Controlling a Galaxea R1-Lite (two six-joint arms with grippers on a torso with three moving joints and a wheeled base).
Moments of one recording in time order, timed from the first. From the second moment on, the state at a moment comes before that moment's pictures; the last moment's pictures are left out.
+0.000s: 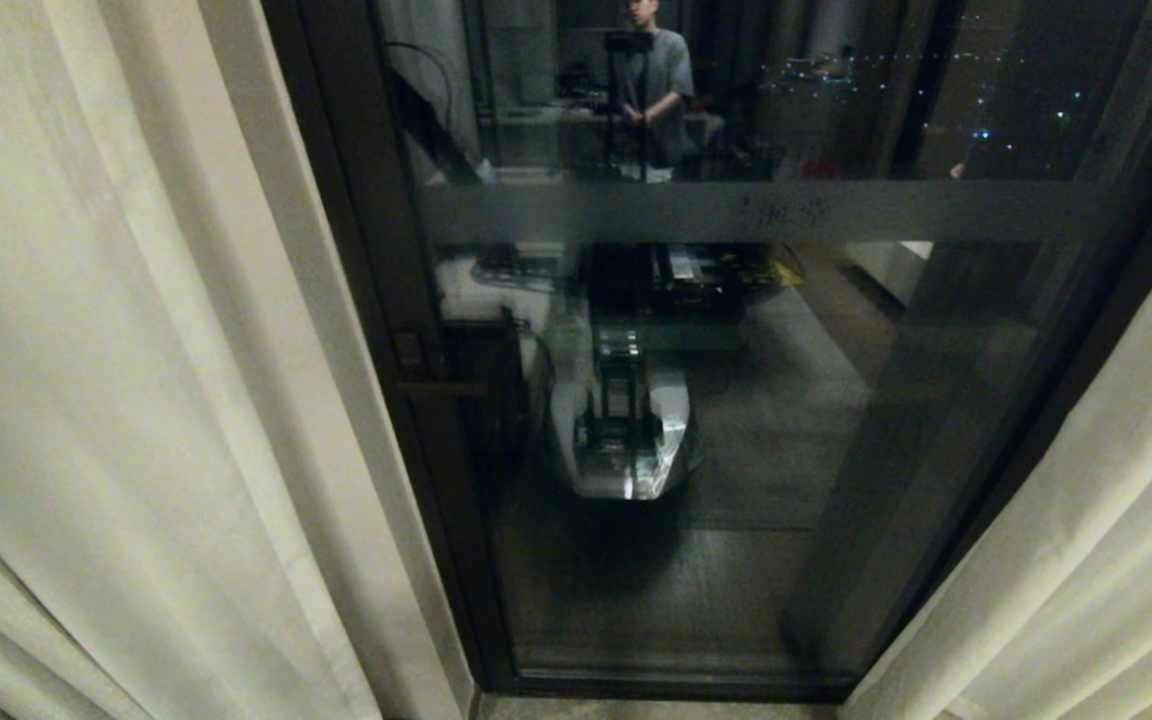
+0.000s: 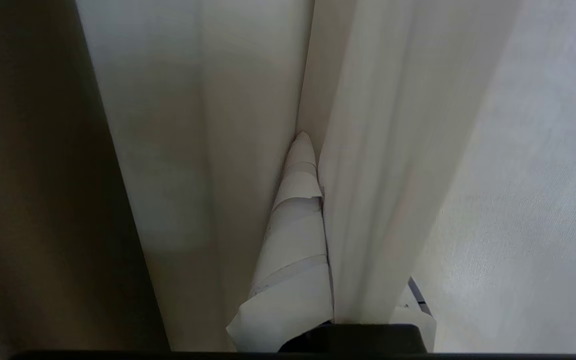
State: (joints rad) left arm 0.81 2.14 -1.89 -0.50 -0.52 -0.16; right arm 0.00 0.00 0.00 0.00 0.06 -0.10
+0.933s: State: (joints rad) left arm 0.90 2.17 -1.89 -0.48 -0.52 -0.17; right arm 0.00 0.00 0.00 0.00 0.06 -0.10
